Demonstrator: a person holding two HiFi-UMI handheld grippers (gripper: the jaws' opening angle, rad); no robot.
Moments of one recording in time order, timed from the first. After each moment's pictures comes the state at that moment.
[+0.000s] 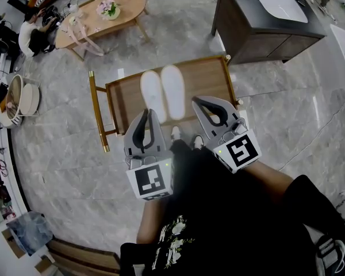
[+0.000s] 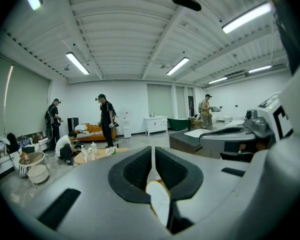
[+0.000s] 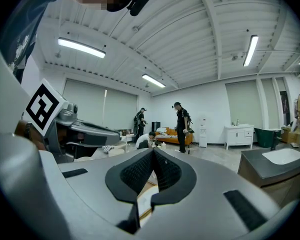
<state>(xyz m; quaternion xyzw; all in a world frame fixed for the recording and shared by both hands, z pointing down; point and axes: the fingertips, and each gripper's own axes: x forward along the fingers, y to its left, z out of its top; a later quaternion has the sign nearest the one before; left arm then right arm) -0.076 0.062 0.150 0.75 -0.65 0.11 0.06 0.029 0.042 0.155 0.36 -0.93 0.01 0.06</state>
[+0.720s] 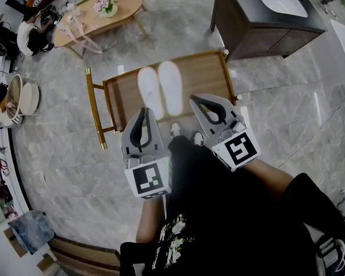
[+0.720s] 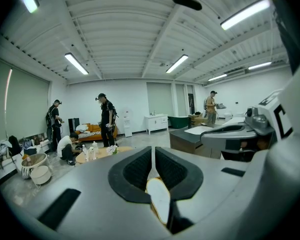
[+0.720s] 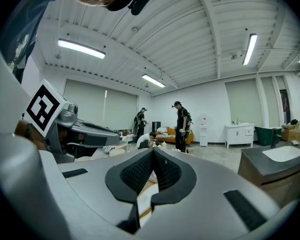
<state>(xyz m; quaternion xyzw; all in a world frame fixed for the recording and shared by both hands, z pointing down) -0.068 0.068 0.159 0.75 -0.65 0.12 0.06 0.039 0.047 0.162 0.36 -0.93 0.02 0.05</state>
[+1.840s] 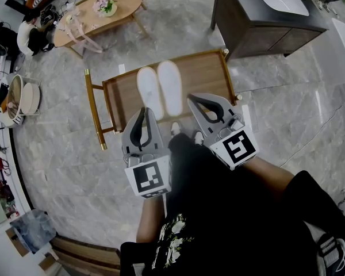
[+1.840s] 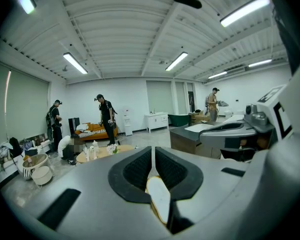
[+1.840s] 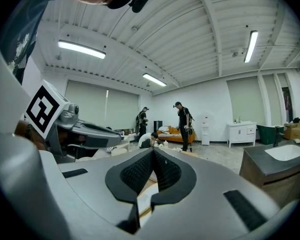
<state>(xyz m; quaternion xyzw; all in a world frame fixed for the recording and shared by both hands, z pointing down) -0.066 0.062 0.166 0.75 -0.65 0.14 0.06 0.035 0.042 0.169 0.36 -0.93 0.04 0.06</state>
